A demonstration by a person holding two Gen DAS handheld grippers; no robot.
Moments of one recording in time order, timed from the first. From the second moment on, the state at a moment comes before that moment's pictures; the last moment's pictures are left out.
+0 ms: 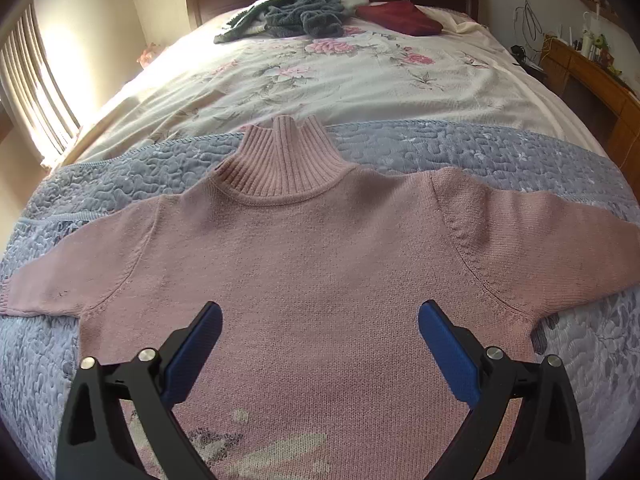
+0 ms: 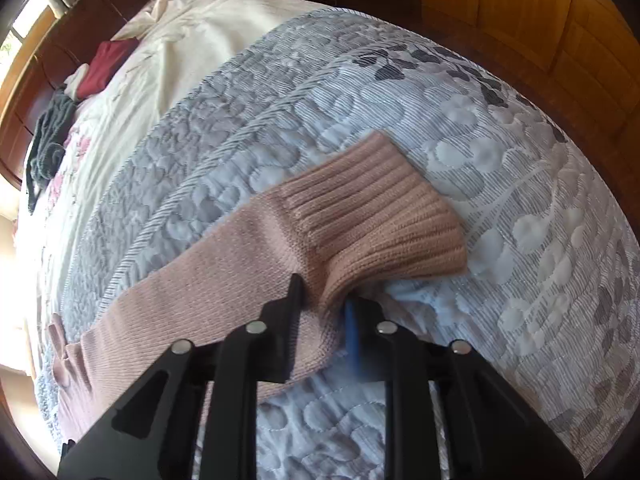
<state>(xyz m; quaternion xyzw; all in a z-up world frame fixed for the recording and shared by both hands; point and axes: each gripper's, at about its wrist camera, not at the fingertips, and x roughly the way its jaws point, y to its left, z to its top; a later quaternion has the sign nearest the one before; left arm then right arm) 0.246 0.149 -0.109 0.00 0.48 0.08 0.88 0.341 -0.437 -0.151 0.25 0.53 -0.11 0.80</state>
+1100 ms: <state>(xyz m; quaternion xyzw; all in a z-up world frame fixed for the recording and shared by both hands) 0.227 0.247 -0.103 -0.08 0.51 0.08 0.86 0.289 -0.005 -0.148 0.05 0.55 0.22 0.80</state>
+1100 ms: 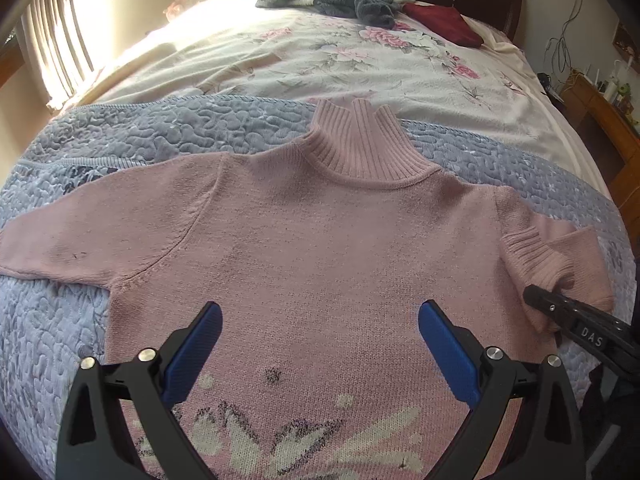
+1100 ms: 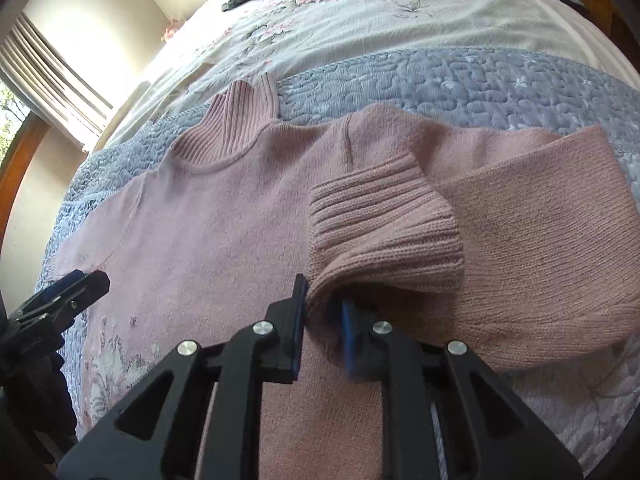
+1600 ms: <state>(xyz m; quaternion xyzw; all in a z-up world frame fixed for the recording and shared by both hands) 0.274 0.113 -0.147 -0.11 0.58 -0.05 0.81 0.207 -0.112 -0.123 0.06 0.53 0.20 0.82</state>
